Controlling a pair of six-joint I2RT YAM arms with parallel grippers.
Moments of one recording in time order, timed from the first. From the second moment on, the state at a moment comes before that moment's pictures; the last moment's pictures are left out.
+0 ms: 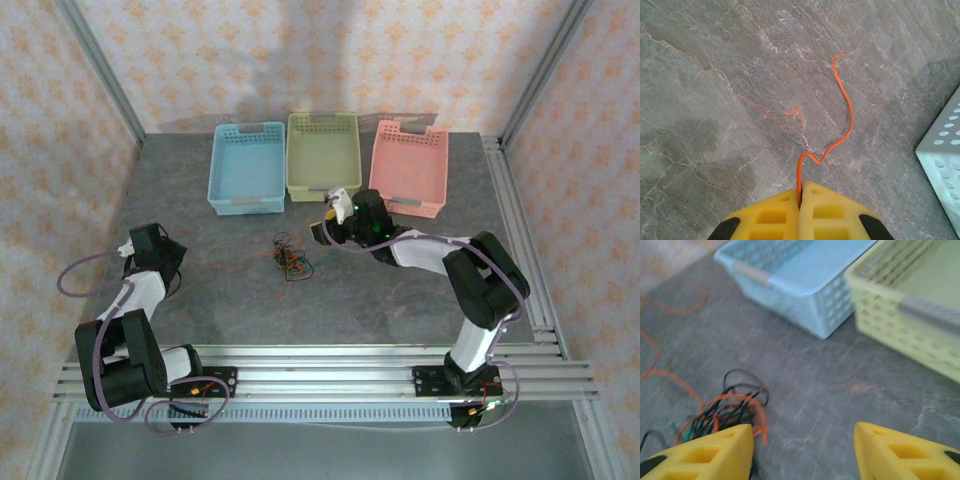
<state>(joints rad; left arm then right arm) 0.37 1.23 0.52 -0.12 0.00 -0.83 0.58 1.74 0.97 0.21 -0.38 0.00</state>
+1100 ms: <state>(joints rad) 0.35 1.21 0.53 -0.12 0.06 -0.83 0.63 1.78 1.05 -0.36 -0.17 -0.36</state>
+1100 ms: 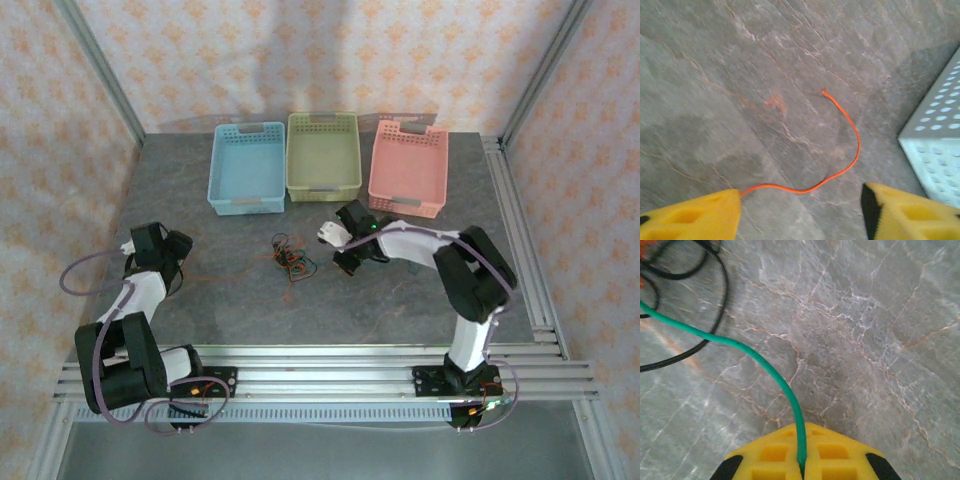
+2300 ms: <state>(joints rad) -0.49 1.54 1.00 -0.69 0.05 -0.56 0.63 1.72 0.71 0.48 0.16 -0.13</state>
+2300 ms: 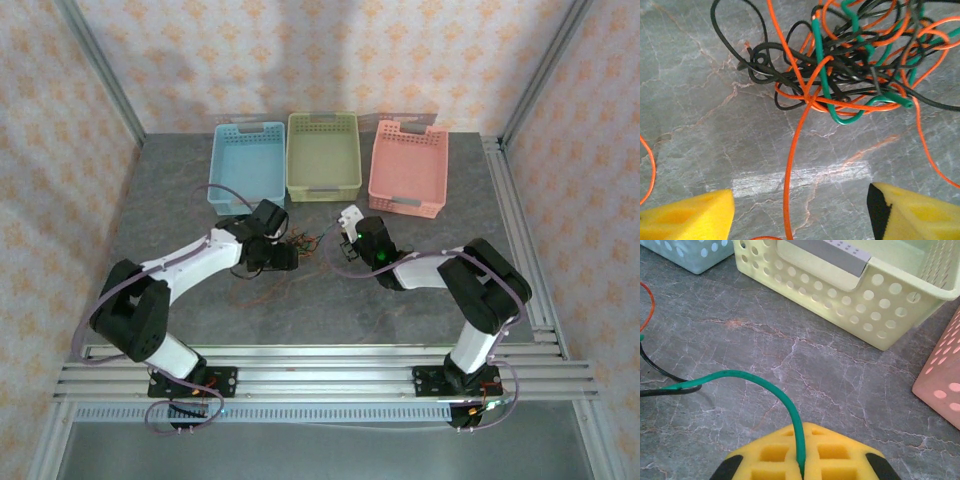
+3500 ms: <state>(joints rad) -0.29 1.18 1.02 -0.75 -0.25 -0.61 0.63 1.73 0.61 0.74 0.61 -0.06</state>
